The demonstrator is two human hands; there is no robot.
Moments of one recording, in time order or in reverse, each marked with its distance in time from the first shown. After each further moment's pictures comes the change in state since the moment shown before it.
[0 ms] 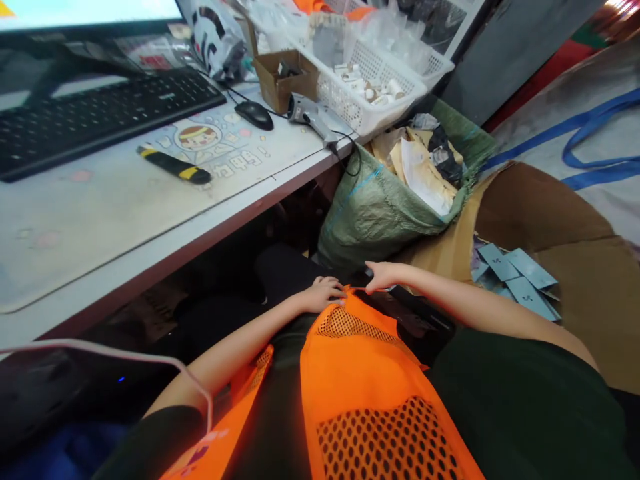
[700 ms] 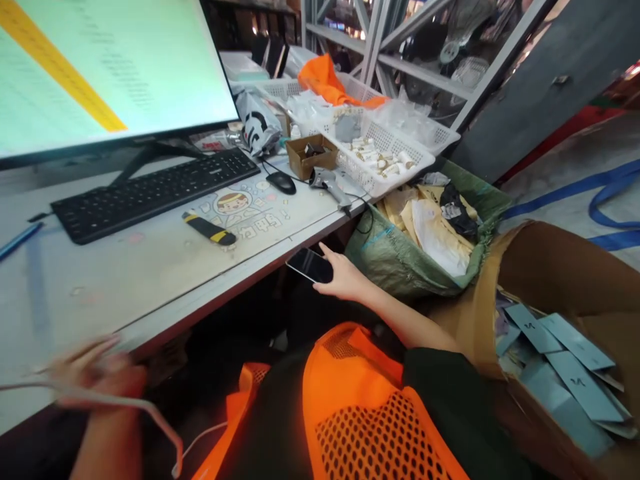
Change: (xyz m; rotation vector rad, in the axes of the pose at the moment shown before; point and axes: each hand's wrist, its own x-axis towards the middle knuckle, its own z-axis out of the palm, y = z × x) left_hand -0.302 -0.092 -0.109 0.684 1.547 -0.416; right_hand 0.065 -0.124 -0.101 0.334 0.551 -0.646
